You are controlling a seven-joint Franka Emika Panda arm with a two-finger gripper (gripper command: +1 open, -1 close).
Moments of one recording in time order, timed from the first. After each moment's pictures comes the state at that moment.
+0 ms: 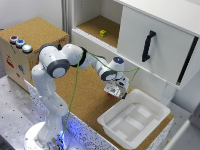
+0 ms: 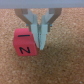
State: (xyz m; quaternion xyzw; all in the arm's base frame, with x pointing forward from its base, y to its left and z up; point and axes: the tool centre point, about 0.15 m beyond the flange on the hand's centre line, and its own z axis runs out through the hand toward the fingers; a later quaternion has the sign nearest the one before) arm 0.436 -0.150 0.213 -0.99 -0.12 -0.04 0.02
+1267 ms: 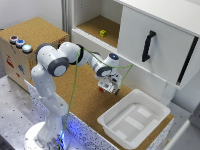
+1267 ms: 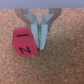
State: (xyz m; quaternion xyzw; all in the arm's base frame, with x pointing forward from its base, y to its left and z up) arm 0.423 -0.070 0.207 -0.99 -0.10 0.00 0.05
